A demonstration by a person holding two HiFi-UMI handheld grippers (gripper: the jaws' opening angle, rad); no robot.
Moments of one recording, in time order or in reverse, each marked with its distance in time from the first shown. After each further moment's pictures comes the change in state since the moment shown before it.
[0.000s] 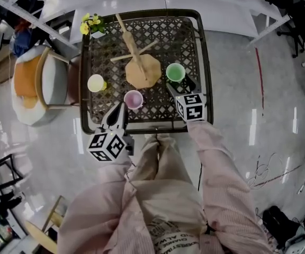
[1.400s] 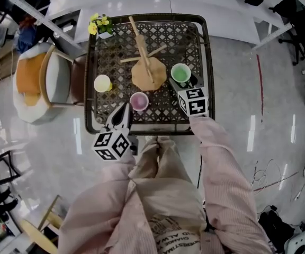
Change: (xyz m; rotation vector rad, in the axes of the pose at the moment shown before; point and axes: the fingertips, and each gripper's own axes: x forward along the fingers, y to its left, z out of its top) left arm -0.001 0.007 0.002 -0.032 -0.017 0.008; right arm 0.014 0.007 0.040 -0.096 0.011 0.017
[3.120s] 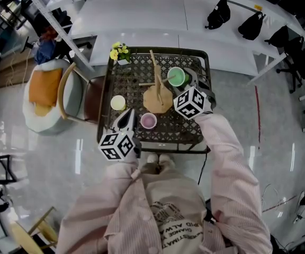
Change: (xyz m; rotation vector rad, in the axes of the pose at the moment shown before) left arm -0.012 -0.010 0.075 0.030 -0.133 -0.017; right arm -0.013 0.024 0.150 -0.800 0.005 -0.063
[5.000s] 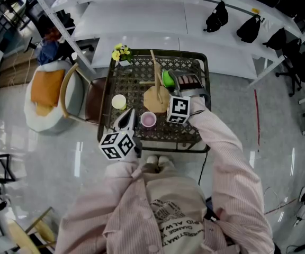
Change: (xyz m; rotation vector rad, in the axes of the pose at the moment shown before) left arm -0.015 -0.010 0.002 -0.014 -0.027 0.004; right arm -0.005 0.041 0.030 -0.590 0.046 -0.017
